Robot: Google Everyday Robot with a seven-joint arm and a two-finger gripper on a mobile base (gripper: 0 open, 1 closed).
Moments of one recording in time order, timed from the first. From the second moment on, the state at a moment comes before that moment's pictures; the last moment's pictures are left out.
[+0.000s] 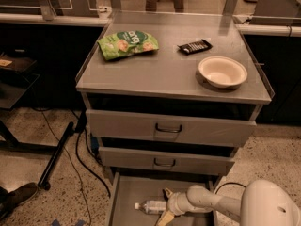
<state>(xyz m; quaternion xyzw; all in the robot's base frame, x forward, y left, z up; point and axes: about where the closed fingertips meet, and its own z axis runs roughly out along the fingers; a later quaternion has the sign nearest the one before) 0.495 -0.063 0.130 -0.56 0.75 0.24 0.27</state>
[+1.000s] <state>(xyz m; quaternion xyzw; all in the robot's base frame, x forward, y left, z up) 0.495 -0.063 0.130 -0.56 0.75 0.24 0.27</state>
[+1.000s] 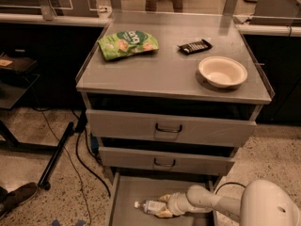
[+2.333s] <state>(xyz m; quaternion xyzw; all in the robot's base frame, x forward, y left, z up) 0.487 -0.081 0.163 -0.51 0.77 0.24 0.29</state>
